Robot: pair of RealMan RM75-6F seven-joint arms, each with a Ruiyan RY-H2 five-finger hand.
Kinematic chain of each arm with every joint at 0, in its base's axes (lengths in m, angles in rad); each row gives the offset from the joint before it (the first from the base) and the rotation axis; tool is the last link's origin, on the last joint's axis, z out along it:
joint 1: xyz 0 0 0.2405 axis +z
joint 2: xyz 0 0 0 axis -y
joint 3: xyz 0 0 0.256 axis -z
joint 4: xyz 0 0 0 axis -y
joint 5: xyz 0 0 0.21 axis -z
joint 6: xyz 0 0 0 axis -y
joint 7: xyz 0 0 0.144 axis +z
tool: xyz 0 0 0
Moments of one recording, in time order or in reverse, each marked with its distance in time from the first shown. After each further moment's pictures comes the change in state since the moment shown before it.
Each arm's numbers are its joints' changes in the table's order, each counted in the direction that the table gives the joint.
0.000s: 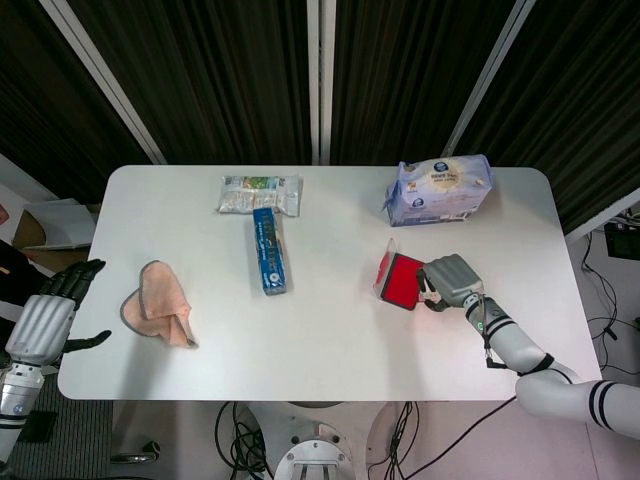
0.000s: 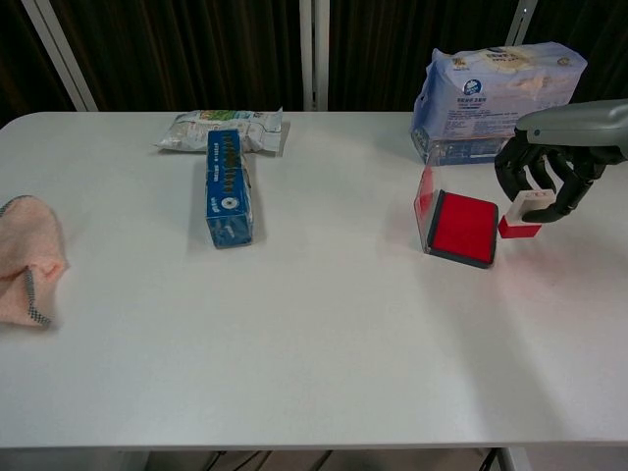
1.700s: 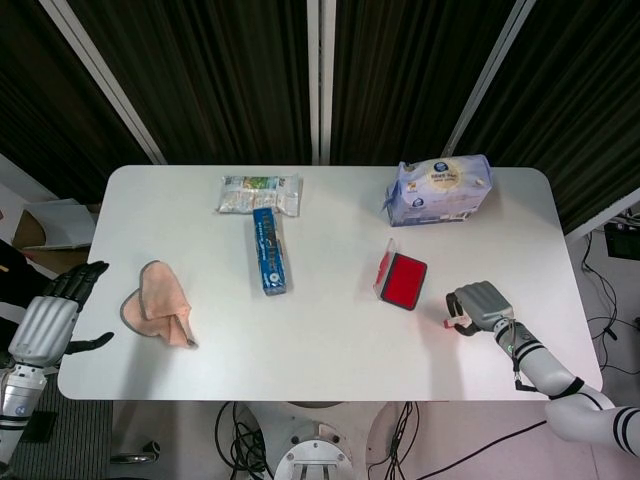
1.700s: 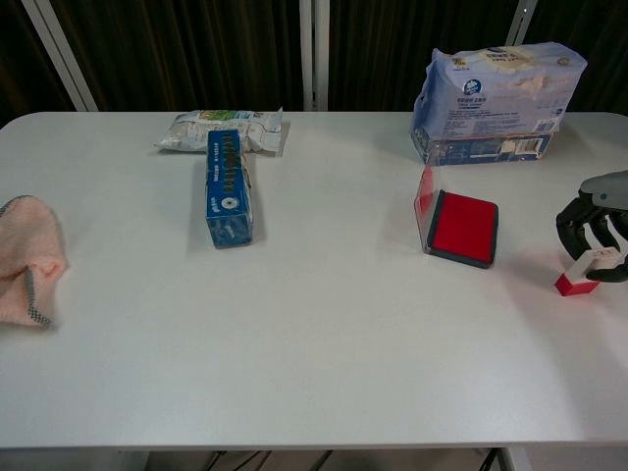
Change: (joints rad) left arm -0.001 0.007 -0.007 -0.002 -0.008 -0.001 -0.002; right arm -0.155 0.032 0.049 -0.153 0.203 0.028 0.176
